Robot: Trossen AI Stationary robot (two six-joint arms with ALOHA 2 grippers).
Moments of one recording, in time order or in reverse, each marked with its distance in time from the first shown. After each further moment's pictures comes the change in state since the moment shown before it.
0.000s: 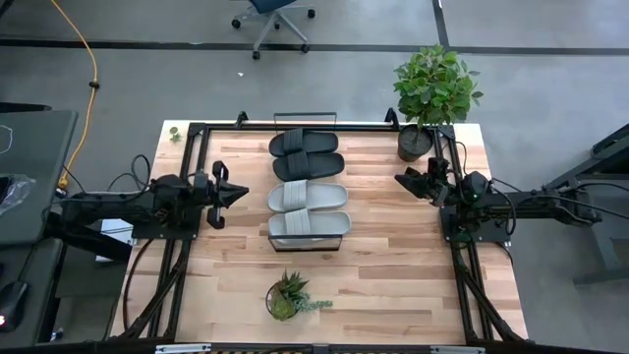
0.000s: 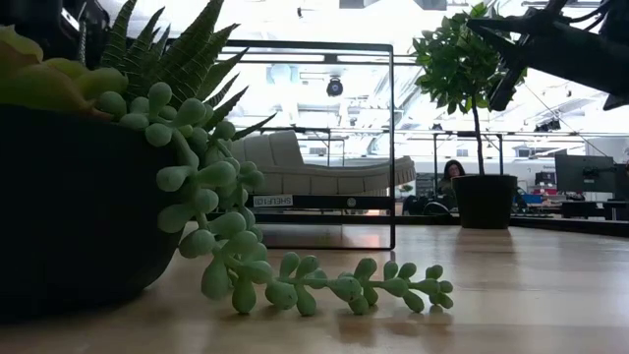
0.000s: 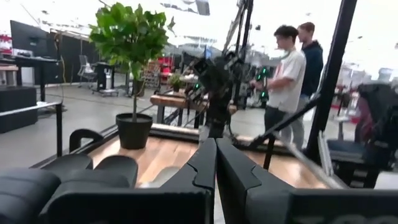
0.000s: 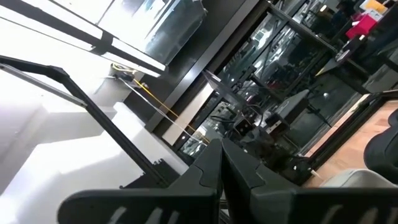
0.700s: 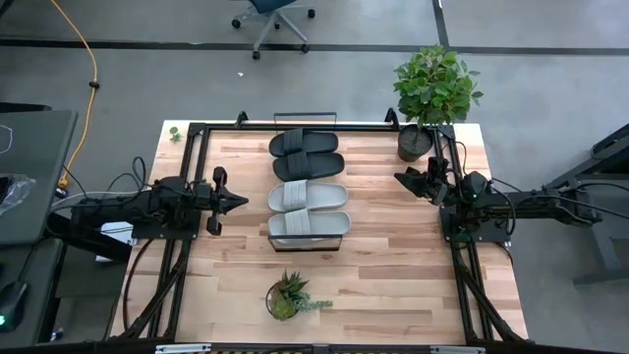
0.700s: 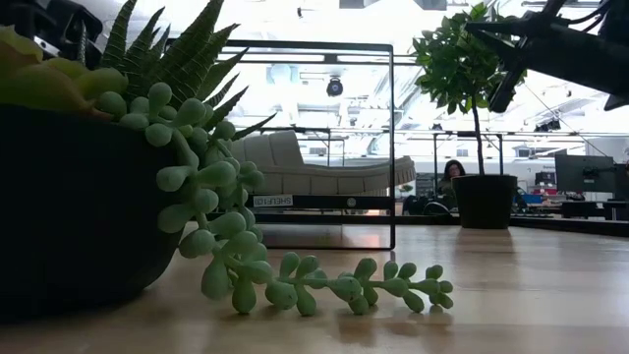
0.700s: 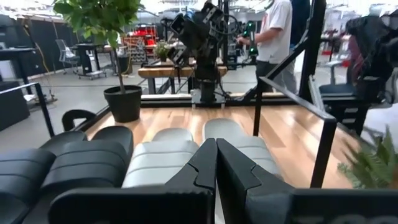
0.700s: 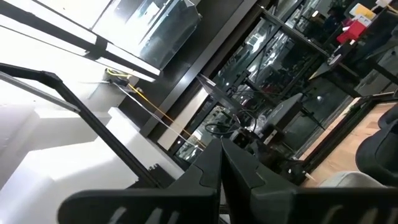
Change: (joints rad) left arm 0.000 -0.166 0.008 -0.332 0.091 0.148; right arm 0.000 0.000 0.000 -0.008 0.033 0.000
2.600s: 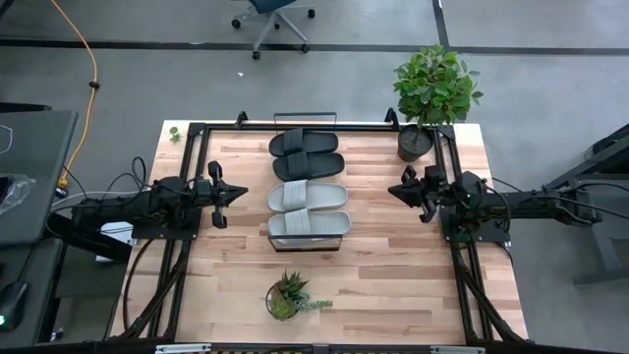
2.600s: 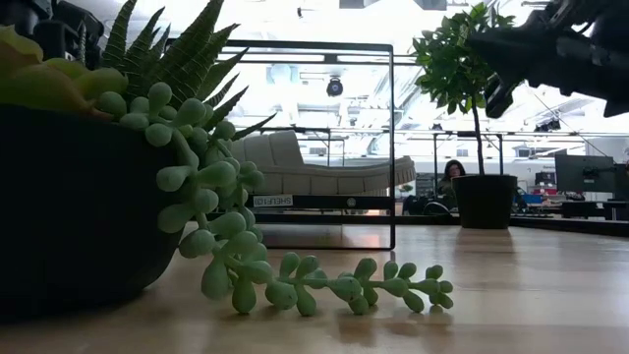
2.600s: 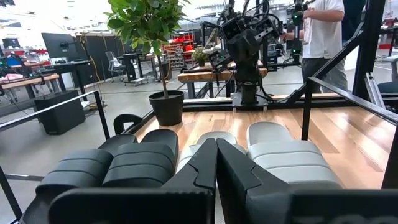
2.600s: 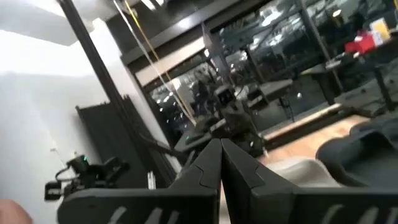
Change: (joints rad) left arm 0.000 -0.009 -0.010 0.029 -0.172 0.079; right arm 0.000 -0.001 -0.001 -0.136 -0.164 -0.417
